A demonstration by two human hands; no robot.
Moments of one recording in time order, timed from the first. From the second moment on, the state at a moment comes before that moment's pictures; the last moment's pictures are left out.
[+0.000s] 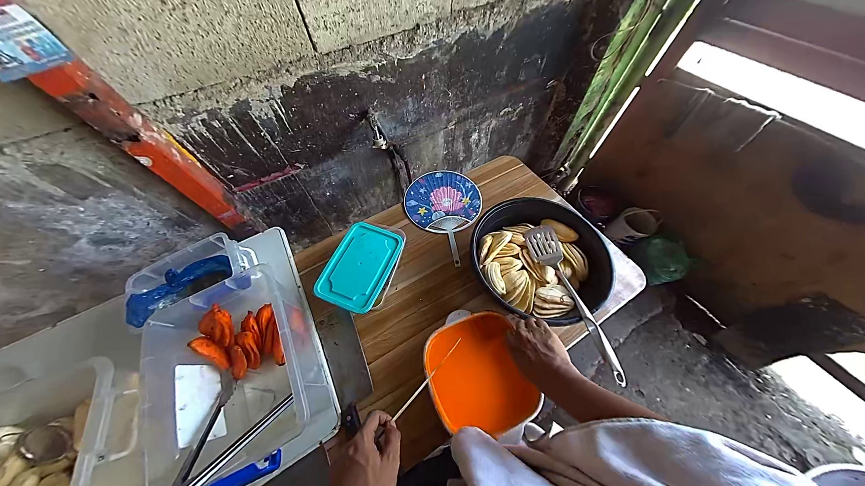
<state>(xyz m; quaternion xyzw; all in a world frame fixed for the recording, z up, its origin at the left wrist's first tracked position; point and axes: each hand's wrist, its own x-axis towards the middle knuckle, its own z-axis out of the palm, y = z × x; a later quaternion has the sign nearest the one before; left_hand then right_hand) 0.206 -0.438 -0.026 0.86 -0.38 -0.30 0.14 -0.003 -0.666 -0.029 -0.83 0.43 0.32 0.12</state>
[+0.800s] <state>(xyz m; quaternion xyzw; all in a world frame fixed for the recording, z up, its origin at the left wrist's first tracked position) 0.252 -0.555 0.029 0.70 -0.65 -0.21 -0.23 -0.023 -0.604 -0.042 -0.68 0.63 0.14 0.34</state>
